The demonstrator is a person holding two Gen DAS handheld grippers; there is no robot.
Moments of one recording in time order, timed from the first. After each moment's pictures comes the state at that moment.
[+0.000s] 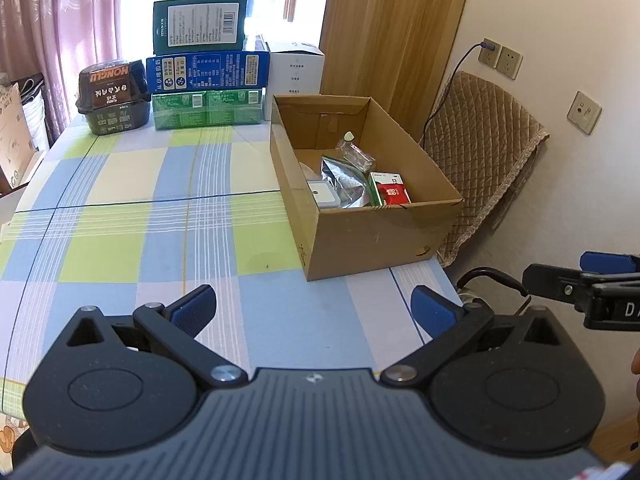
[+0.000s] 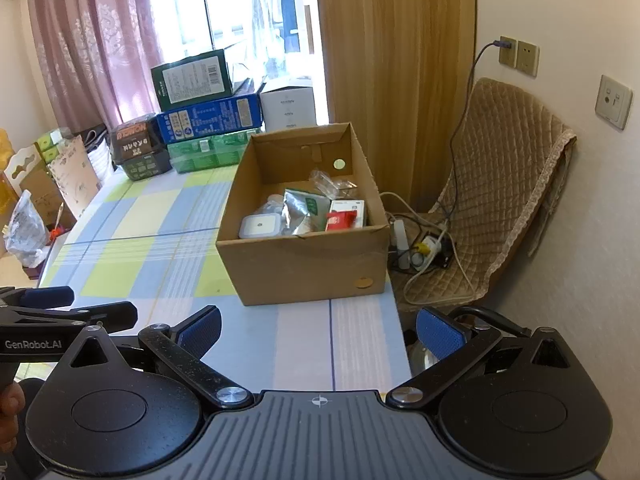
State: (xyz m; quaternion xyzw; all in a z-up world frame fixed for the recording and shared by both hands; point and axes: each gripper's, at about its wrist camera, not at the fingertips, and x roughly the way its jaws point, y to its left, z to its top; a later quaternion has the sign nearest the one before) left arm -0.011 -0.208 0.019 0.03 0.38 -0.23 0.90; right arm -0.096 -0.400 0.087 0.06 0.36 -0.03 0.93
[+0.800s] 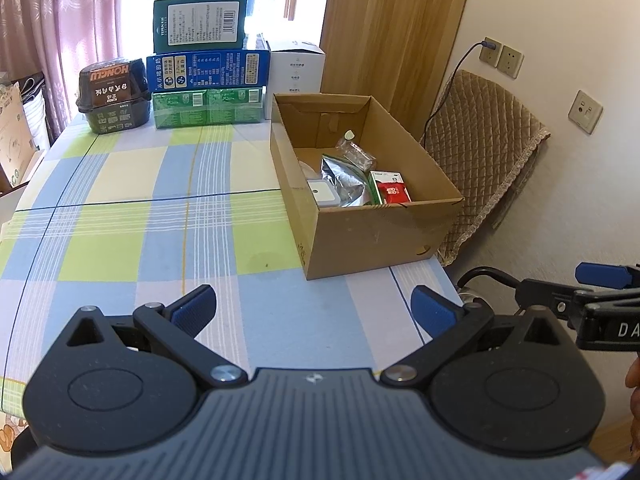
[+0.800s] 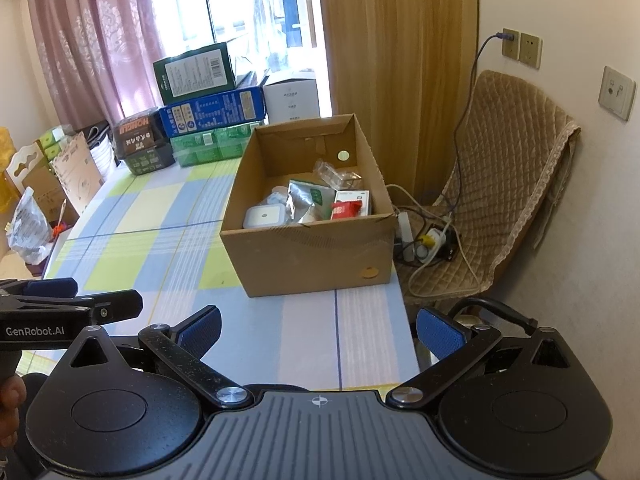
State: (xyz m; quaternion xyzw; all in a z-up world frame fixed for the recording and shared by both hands) left arm -0.011 -0.210 0.018 0.03 0.38 -0.23 0.89; right arm -0.099 -0.397 0.079 0.07 0.37 -0.02 0.93
